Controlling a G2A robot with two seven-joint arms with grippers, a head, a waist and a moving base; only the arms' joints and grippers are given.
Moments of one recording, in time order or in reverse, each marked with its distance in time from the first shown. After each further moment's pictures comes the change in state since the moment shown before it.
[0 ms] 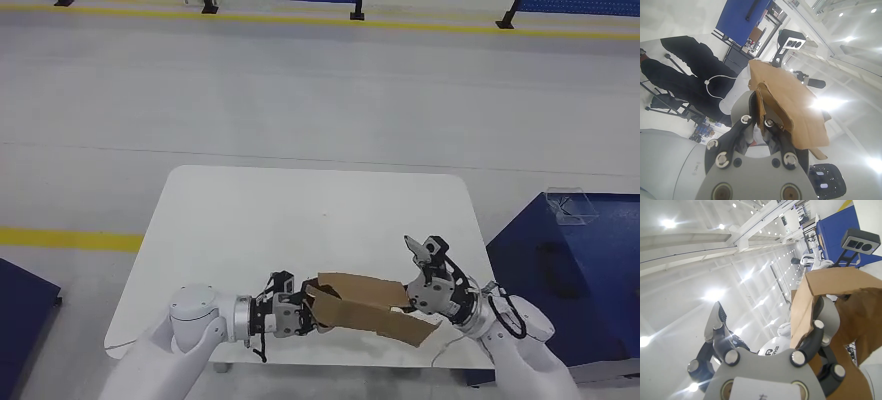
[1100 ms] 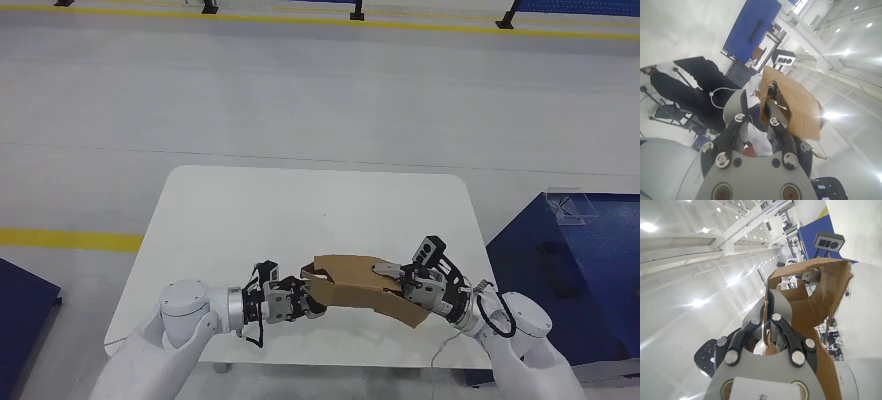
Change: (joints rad) left arm 0.006 0.015 -0.068 0.010 0.020 -0.038 0.147; right arm 0.017 0.020 -0.007 0.014 -0.111 -0.052 -0.013
